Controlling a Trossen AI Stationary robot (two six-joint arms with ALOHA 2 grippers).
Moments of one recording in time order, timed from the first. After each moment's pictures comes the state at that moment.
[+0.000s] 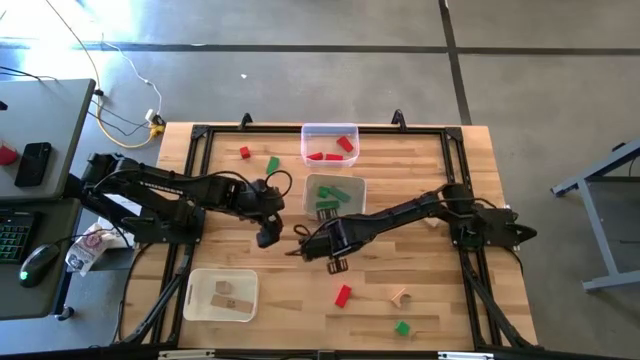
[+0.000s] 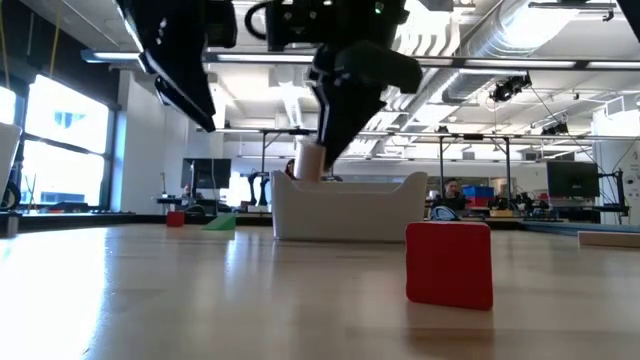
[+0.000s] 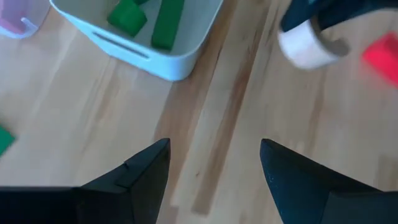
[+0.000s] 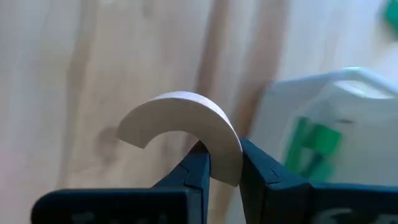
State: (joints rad) left arm 0.01 1.29 0.92 -0.66 -0.16 -0.40; right arm 0.26 2.13 1.79 -0.98 0.33 -0.04
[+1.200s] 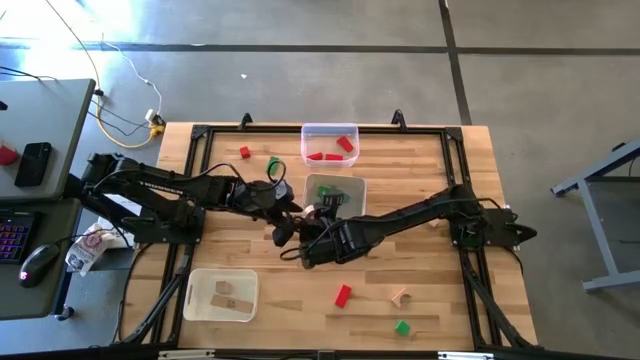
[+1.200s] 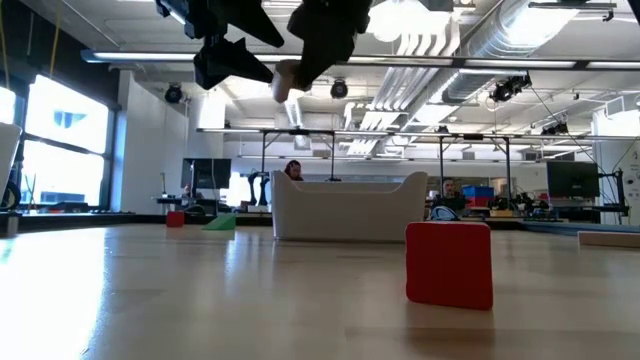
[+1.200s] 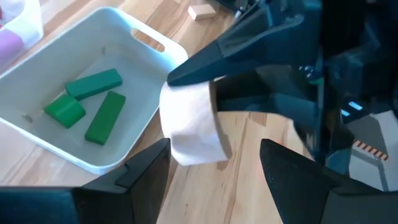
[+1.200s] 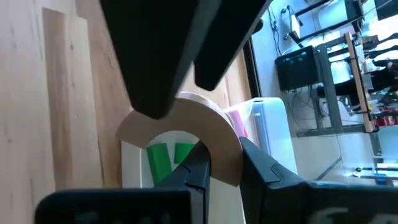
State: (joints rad) left arm 0.01 1.29 0.92 -0.27 -0.11 -0.52; right arm 0.30 2.10 1.91 -1.00 0.89 0.09
